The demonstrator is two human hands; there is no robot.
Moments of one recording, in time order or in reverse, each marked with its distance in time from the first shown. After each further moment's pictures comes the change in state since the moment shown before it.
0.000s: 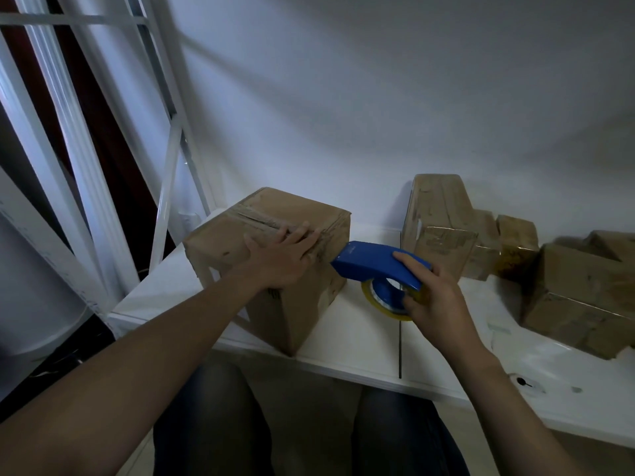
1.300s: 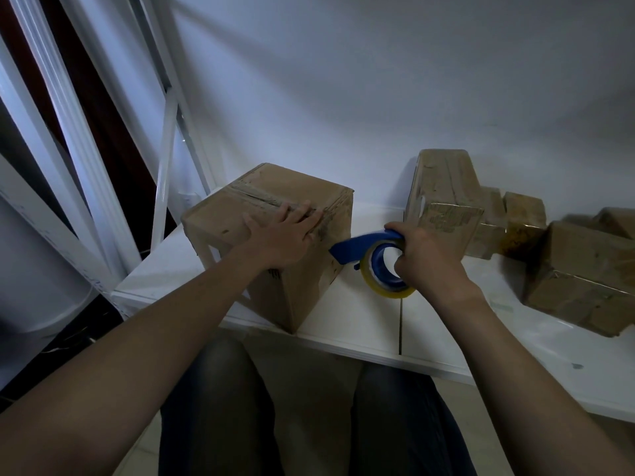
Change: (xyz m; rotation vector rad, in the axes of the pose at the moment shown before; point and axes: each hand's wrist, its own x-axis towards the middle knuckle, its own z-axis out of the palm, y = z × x) left_hand 0.004 0.002 0.010 0.026 0.037 -0.007; right_hand 0.040 -0.042 -0.007 -0.274 -0.201 0.161
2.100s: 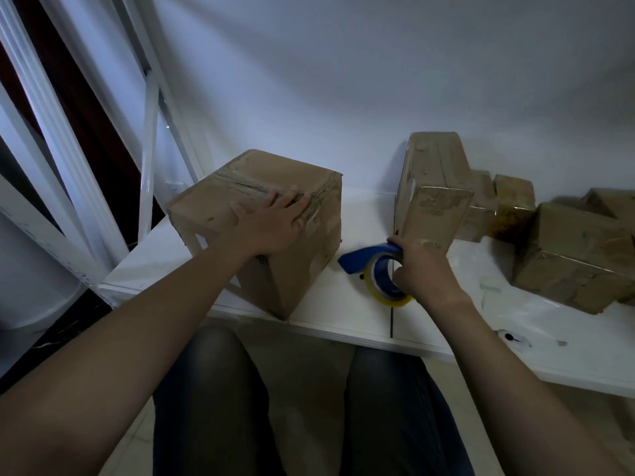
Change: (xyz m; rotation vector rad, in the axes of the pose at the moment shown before) left_hand 0.000 -0.004 -0.002 -0.065 -0.029 0.020; right_hand -0.023 0.023 0.019 -0.030 -0.132 0.138
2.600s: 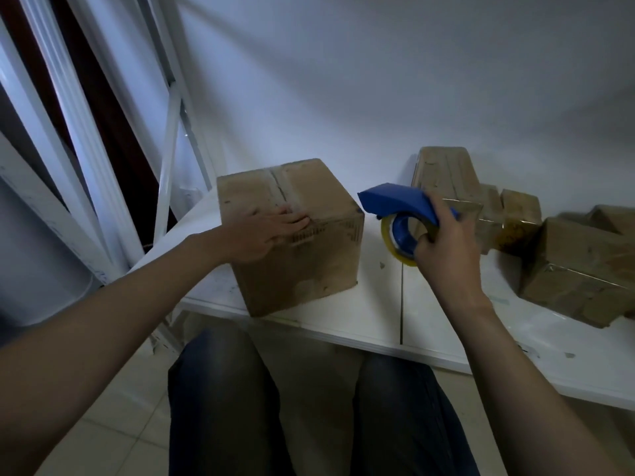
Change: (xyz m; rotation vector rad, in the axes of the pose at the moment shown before) left_hand -0.030 -0.062 -0.004 0.233 0.161 0.454; right_hand -0.008 -0.019 -0.021 0.252 0.523 -0.057
